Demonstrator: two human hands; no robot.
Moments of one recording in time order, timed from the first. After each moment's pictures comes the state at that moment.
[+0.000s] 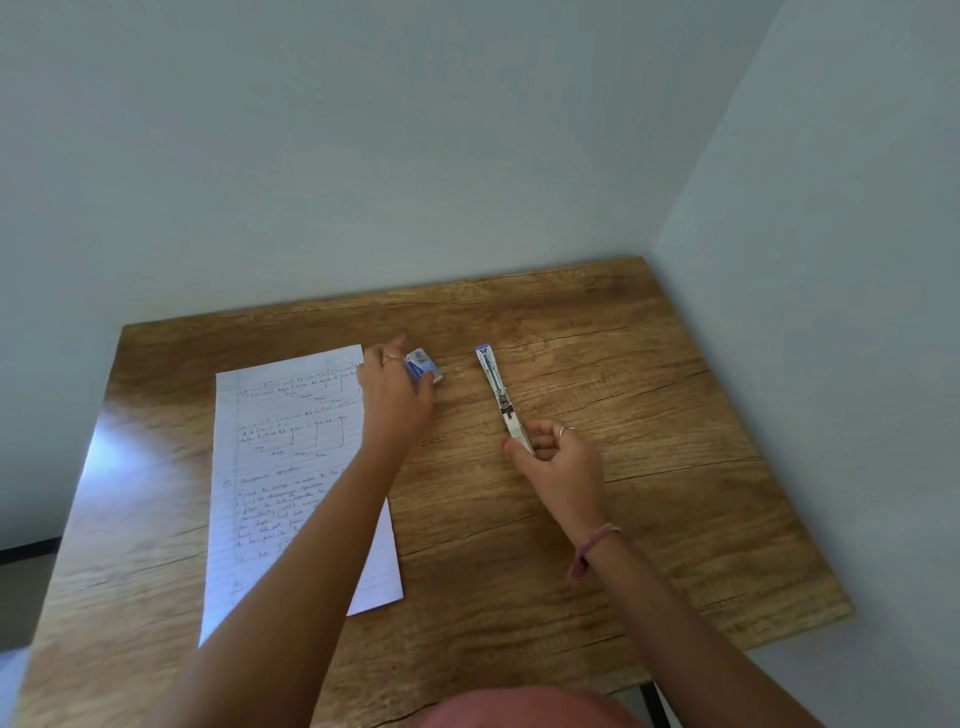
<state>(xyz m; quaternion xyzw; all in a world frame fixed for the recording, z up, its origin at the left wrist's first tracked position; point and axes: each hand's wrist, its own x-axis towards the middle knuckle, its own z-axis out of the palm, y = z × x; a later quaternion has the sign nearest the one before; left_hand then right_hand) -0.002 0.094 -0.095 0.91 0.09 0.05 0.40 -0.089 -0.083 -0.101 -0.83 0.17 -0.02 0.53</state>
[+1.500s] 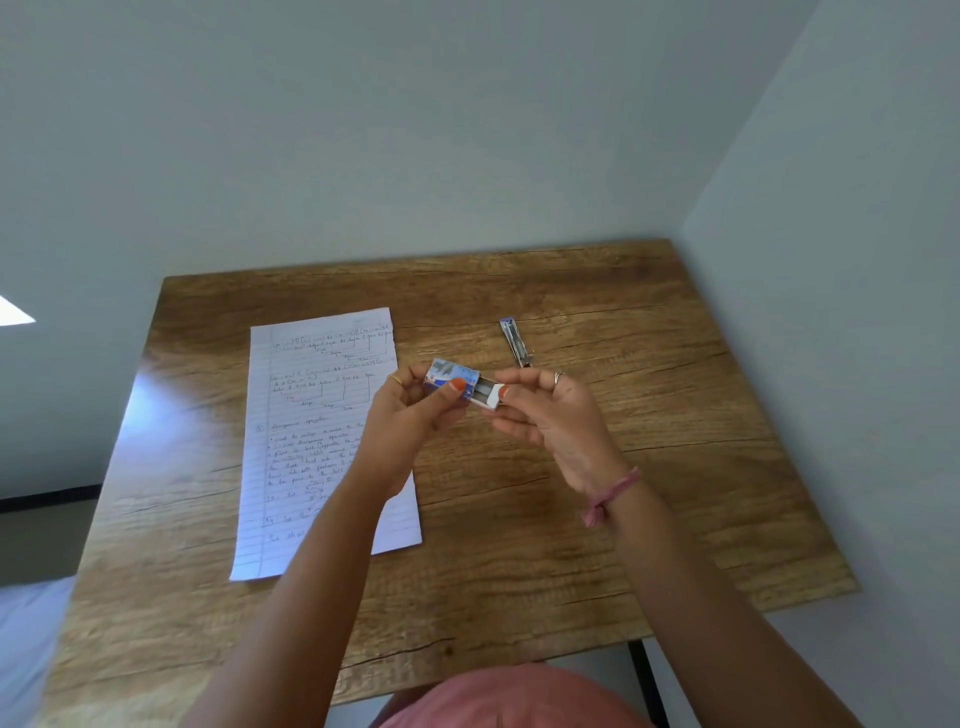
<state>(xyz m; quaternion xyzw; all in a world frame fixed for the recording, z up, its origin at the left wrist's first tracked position) -0.093 0.115 -0.060 0.58 0.11 -0.10 0.80 -0.093 -0.060 -0.038 -0.62 0.11 0.16 0.76</state>
